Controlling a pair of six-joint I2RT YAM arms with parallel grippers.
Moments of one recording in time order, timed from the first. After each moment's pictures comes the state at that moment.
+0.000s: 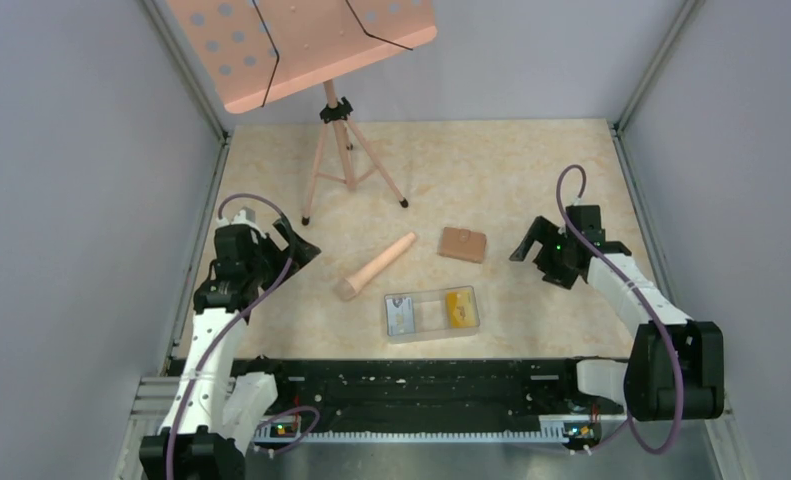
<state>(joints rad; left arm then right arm) 0.05 0.81 0.67 -0.55 0.26 -0.65 0.03 1.22 0.68 -0.46 -0.15 0.58</state>
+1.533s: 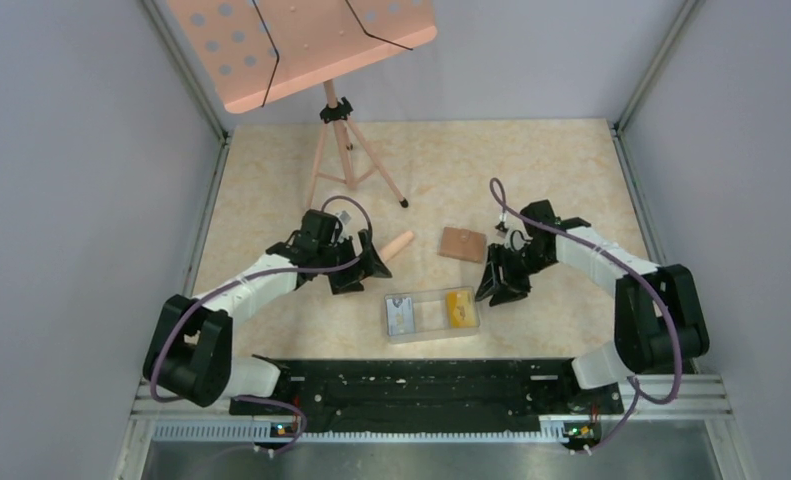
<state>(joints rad) -0.39 1.34 0.73 -0.31 0.42 -0.74 0.25 1.44 0.84 -0.75 -0.65 0.31</state>
